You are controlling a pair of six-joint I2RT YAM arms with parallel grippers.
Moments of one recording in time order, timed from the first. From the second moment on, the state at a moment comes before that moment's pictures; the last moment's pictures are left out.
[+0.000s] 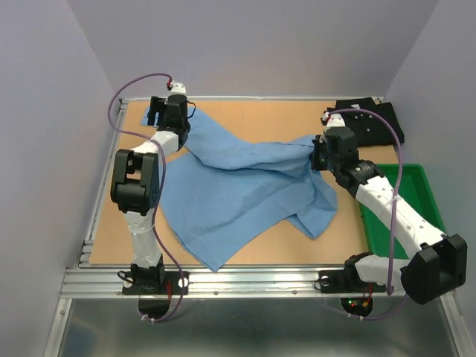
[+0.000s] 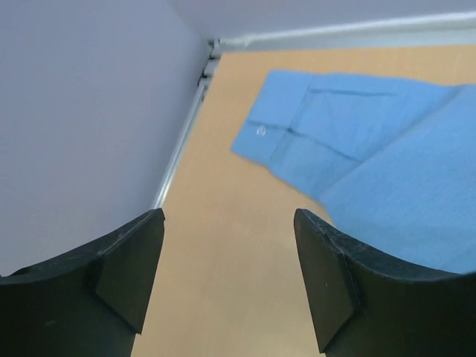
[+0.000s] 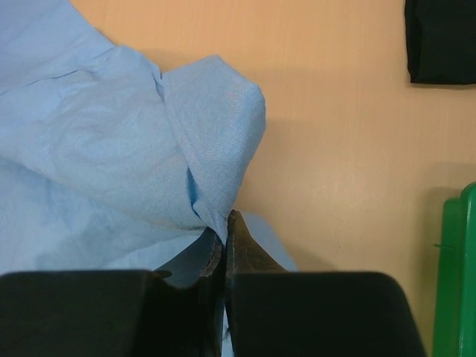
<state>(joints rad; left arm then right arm) -0.19 2.00 1.41 0.29 -0.71 0.31 0.37 1.20 1.00 -0.37 0.18 0.23</state>
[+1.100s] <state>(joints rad) -0.19 1.64 0.92 -0.31 -0.18 -0.59 0.00 1.57 1.19 -0.37 0.21 0.53</state>
